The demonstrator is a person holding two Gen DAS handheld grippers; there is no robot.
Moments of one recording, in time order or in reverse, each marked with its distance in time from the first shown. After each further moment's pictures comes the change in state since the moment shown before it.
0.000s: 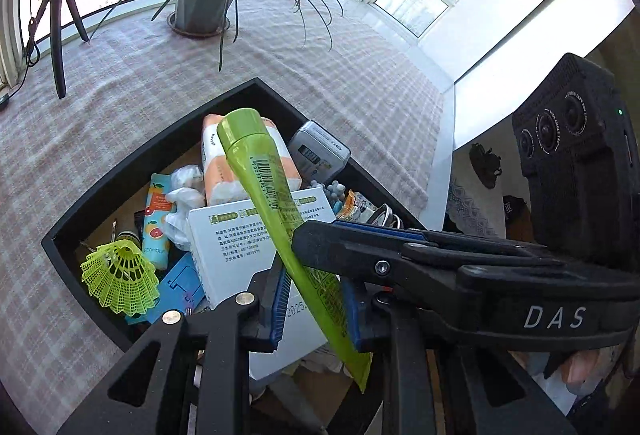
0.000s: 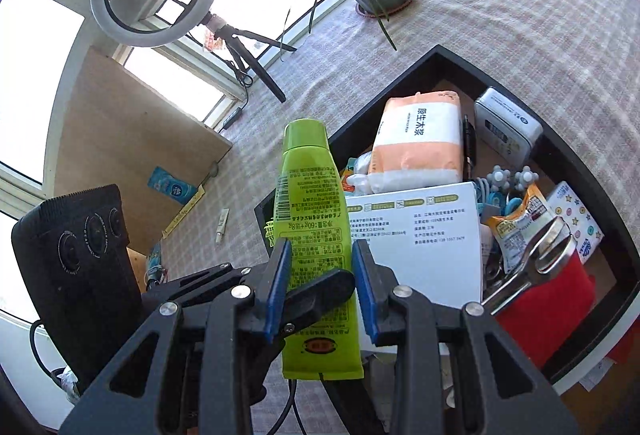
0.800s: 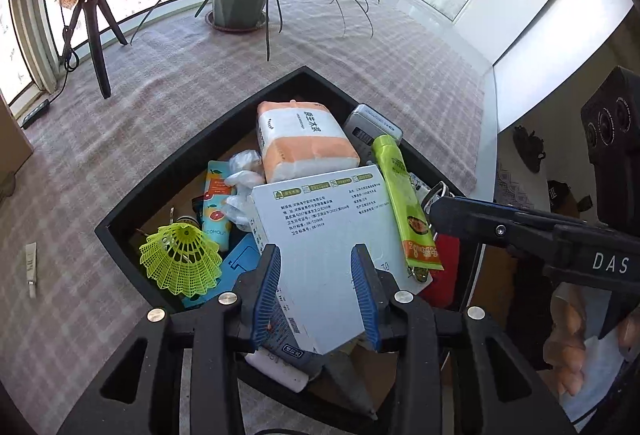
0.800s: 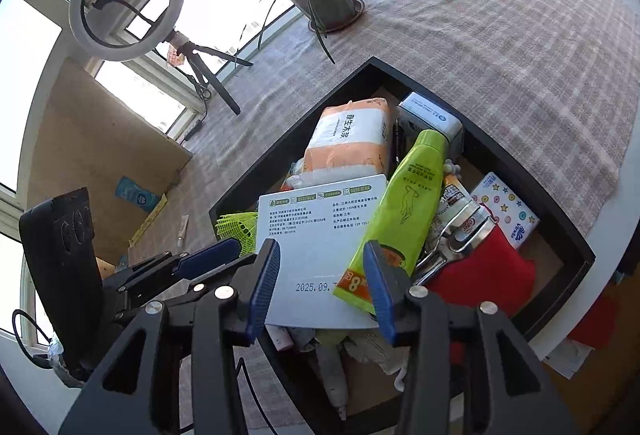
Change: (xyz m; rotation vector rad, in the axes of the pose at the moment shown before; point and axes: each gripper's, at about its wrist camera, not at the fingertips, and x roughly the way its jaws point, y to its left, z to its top) left arm -0.017 0.021 -0.018 0.020 0.015 0.205; right arm -0.024 -0.016 -0.015 -0.018 -0.029 -0.115
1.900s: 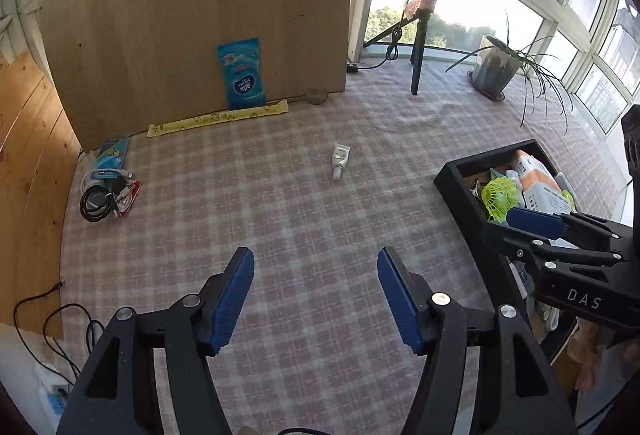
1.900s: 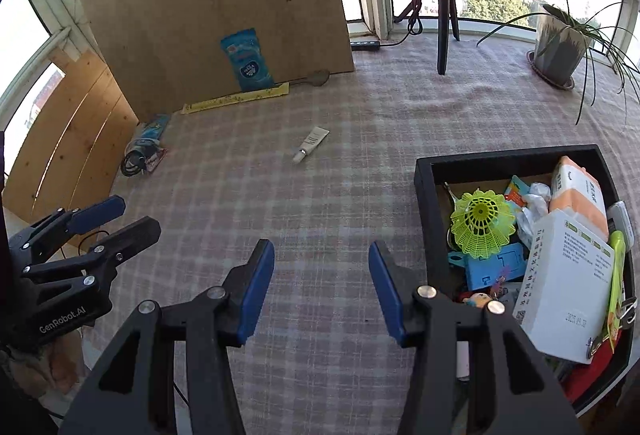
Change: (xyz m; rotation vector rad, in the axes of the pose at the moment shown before) left arm -0.174 0.173 -0.175 -0.444 -0.209 0.498; right arm 0.084 0.242 -0.106 -0.614 0.093 0.014
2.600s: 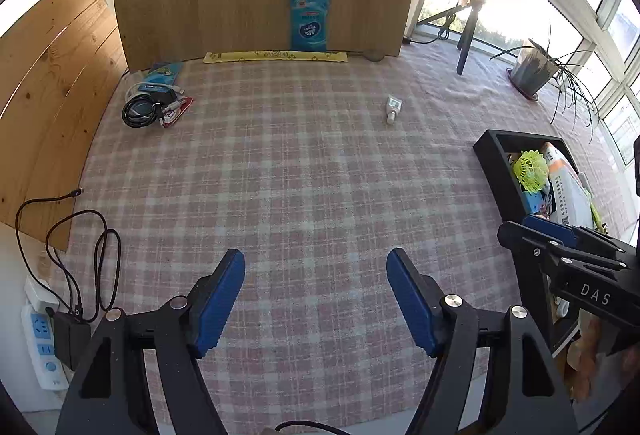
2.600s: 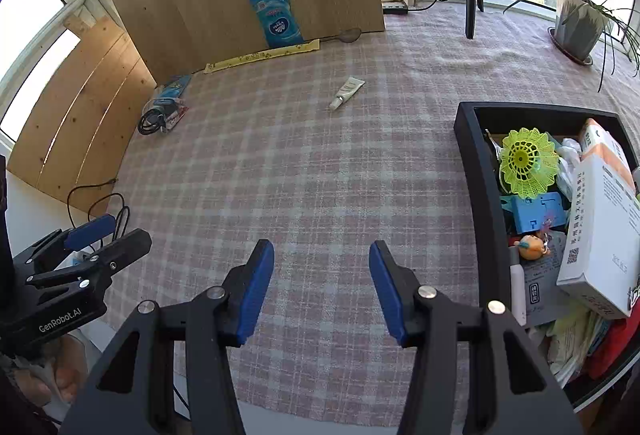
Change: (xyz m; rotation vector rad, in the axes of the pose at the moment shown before) left arm -0.012 0.043 -0.069 -0.160 0.070 0.060; right arm 0.014 0.029 -0.044 -0.013 0.075 0.046
